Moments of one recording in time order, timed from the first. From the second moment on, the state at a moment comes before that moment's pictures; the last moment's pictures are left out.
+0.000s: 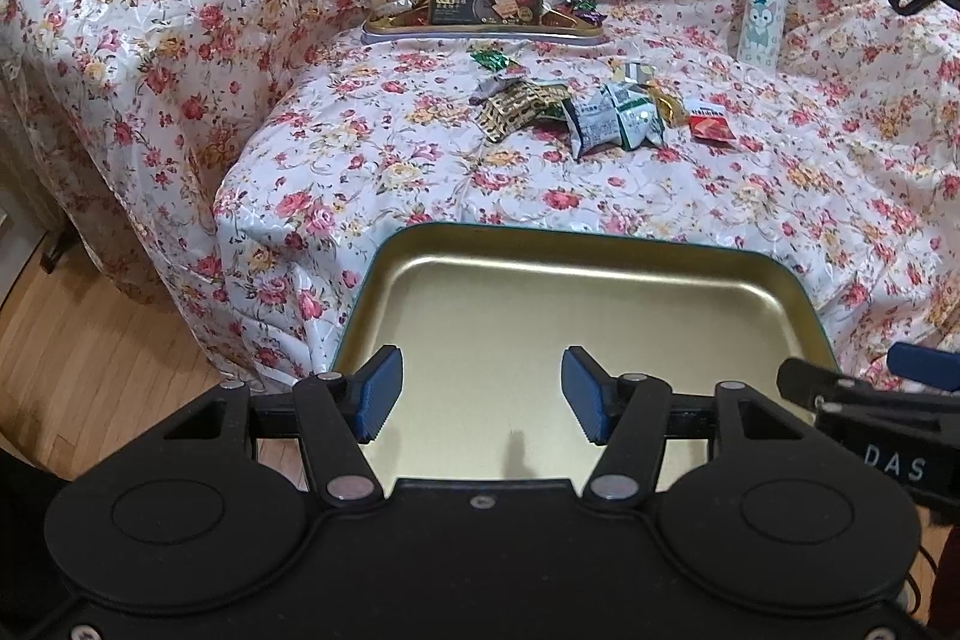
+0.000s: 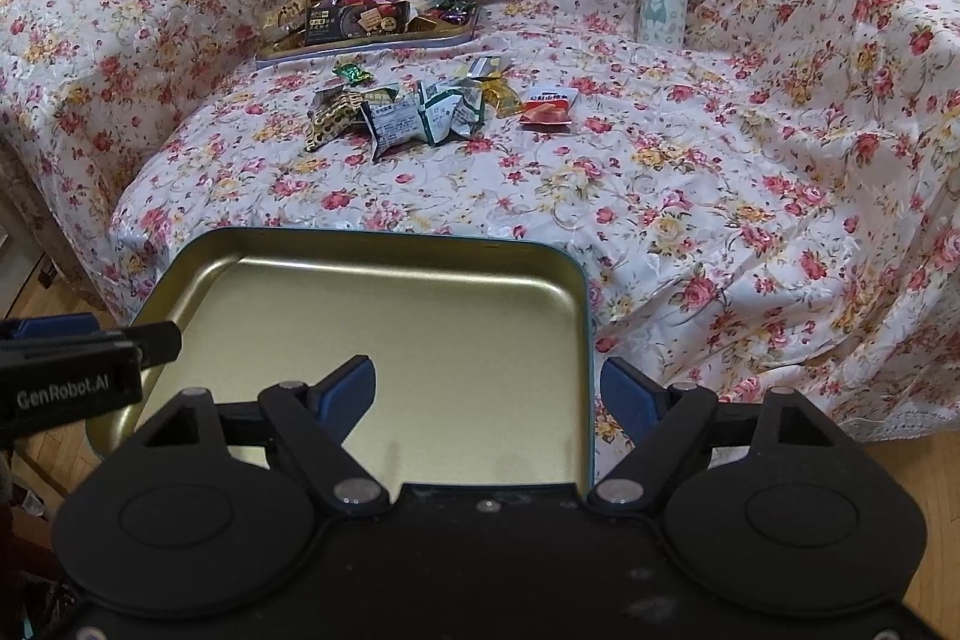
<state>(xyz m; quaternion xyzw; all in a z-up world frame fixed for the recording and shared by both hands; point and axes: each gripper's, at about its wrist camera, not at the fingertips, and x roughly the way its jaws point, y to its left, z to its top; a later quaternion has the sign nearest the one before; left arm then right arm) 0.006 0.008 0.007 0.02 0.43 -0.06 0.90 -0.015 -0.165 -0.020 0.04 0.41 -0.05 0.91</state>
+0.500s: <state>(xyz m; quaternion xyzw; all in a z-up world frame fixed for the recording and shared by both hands) 0.030 0.016 0.007 0.01 0.43 -0.04 0.90 0.001 -0.171 -0.026 0.08 0.43 -0.03 0.90</state>
